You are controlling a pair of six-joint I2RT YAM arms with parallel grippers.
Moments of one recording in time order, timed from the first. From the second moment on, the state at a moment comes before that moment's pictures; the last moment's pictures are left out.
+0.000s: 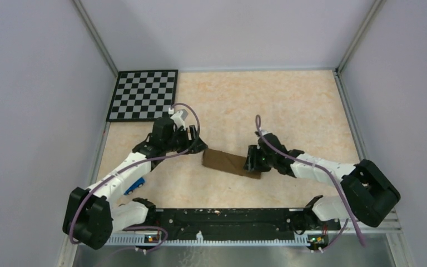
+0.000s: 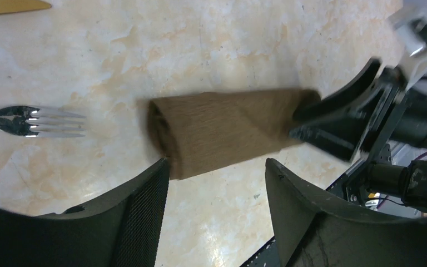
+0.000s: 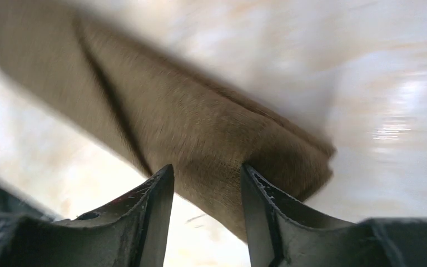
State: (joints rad) left arm -0.41 1.14 0.67 -0.16 0.38 -0.52; right arm 0.76 1.33 0.53 -0.06 -0.13 0.66
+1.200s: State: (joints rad) left arm -0.97 1.83 0.85 0.34 0.58 -0.70; right arm 0.06 1.52 0.79 -0.12 -0.40 0.57
